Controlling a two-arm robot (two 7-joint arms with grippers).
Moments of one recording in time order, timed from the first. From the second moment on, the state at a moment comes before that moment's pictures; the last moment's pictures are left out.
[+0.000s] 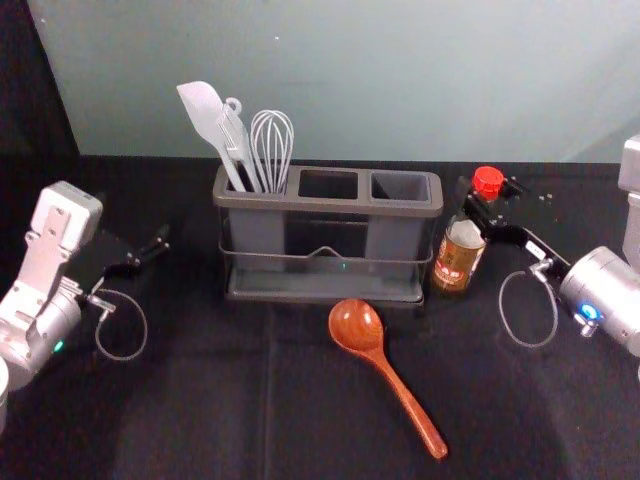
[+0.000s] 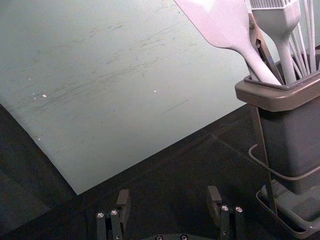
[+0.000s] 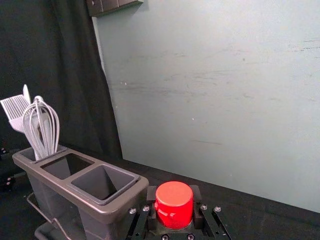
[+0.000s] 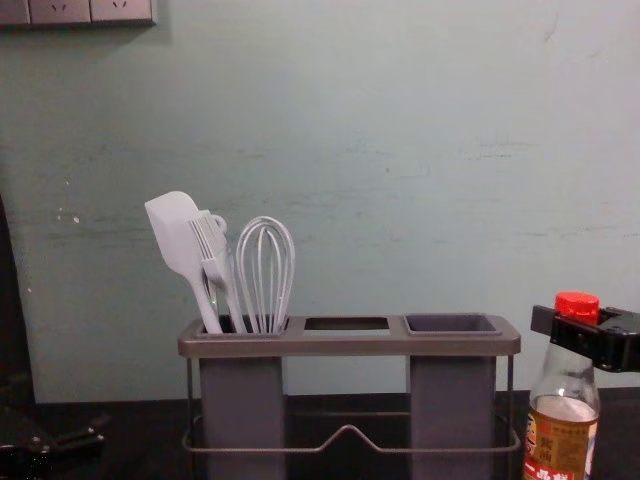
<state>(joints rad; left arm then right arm) -0.20 0.60 0.45 -1.41 -0.25 -0.12 0.03 0.24 0.42 -0.25 -1.40 0.49 -0.06 0.43</state>
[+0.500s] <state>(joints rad) -0.20 0.60 0.45 -1.41 -0.25 -0.12 0.03 0.23 0.41 -0.23 -1.43 0.49 -0.06 0.41</state>
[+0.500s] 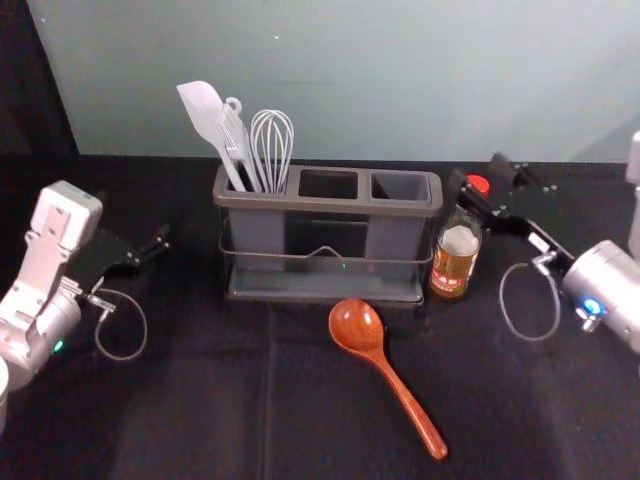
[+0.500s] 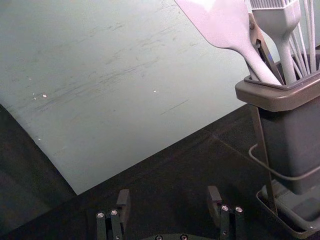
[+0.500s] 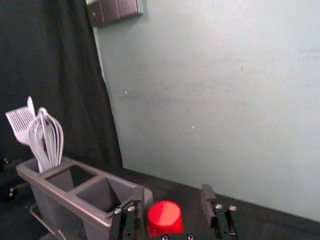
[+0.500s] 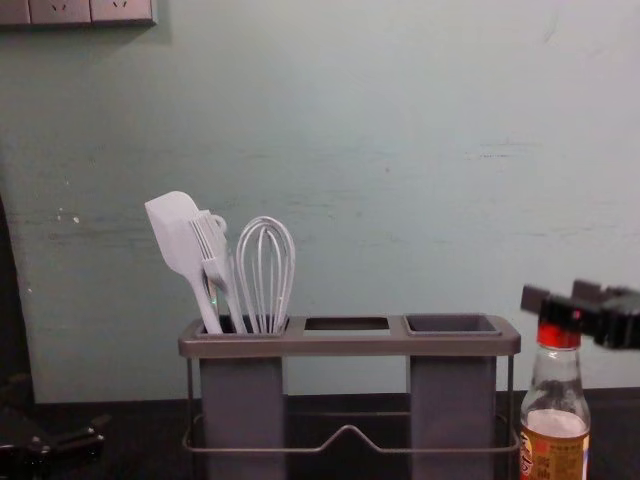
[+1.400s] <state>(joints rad) -0.20 0.60 0.45 -1.41 -0.25 -0.12 0.03 0.01 0.60 -0.30 -1.81 0.42 0.16 0.41</state>
